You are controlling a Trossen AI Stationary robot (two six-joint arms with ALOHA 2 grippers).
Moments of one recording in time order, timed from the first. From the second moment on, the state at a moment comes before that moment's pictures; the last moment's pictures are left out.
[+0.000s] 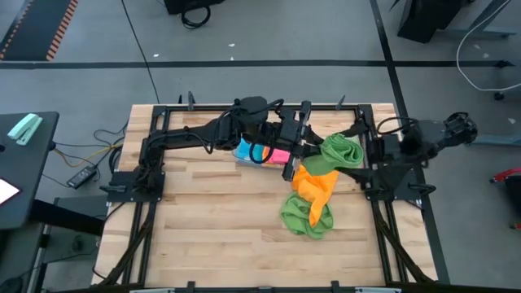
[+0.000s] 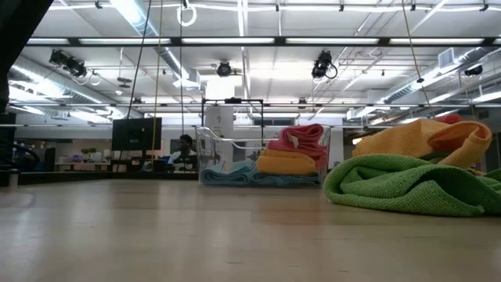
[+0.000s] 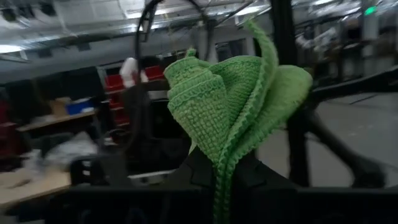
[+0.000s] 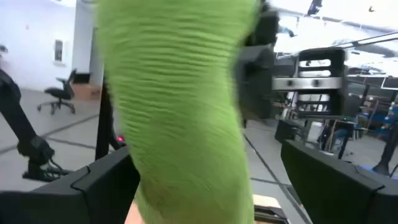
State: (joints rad) left arm 0.00 2.03 2.29 -0.05 0.29 0.15; right arm 0.46 0.77 1.01 -0.03 0.39 -0.27
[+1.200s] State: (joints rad) left arm 0.00 2.03 2.29 -0.11 0.19 0.30; right arm 0.45 0.82 1.10 -0.09 0.42 -0.28
